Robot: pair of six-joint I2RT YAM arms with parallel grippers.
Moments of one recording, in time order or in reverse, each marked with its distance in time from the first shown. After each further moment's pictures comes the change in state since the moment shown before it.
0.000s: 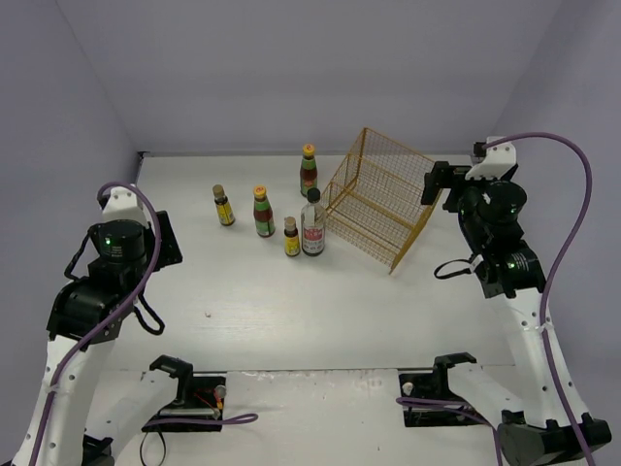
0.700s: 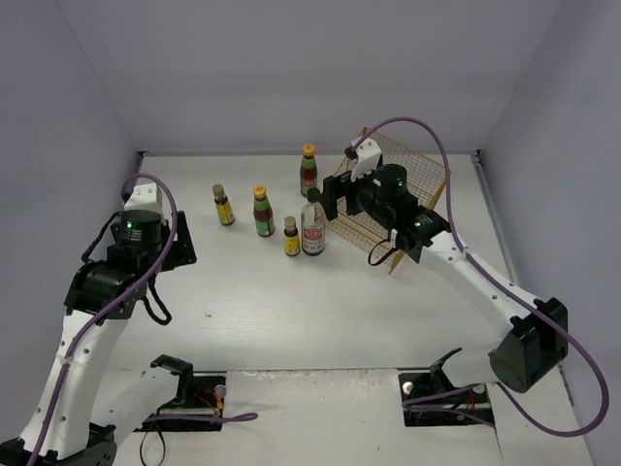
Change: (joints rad) left arm 0.000 0.075 -0.015 -0.046 0.108 -0.052; right arm 0.403 0.421 0.053 0.185 -0.155 0.001
